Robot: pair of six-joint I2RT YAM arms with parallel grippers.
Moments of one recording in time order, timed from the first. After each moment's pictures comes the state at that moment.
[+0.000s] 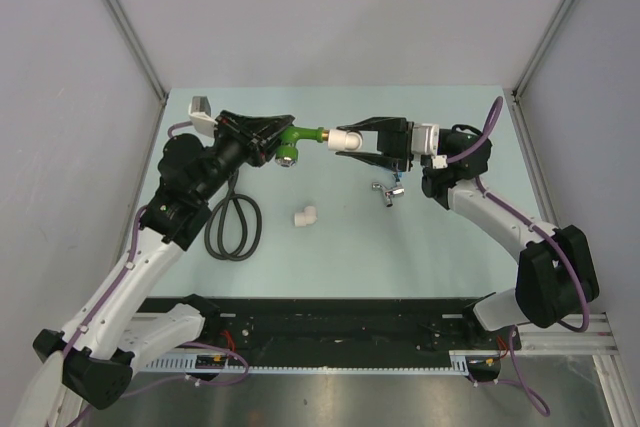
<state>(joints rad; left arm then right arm) -0.47 0.95 1.03 -0.01 0.16 -1.46 0.47 1.43 1.03 1.31 -1.16 0.08</state>
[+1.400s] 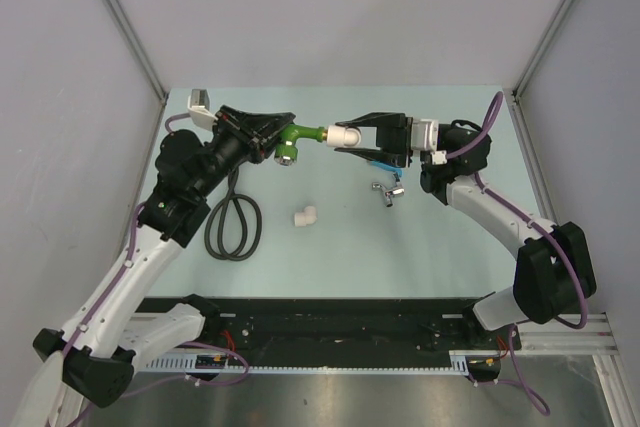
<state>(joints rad) -0.46 0.96 1.06 -0.01 0.20 -1.38 0.47 1.45 1.08 1.32 -1.17 0.10</state>
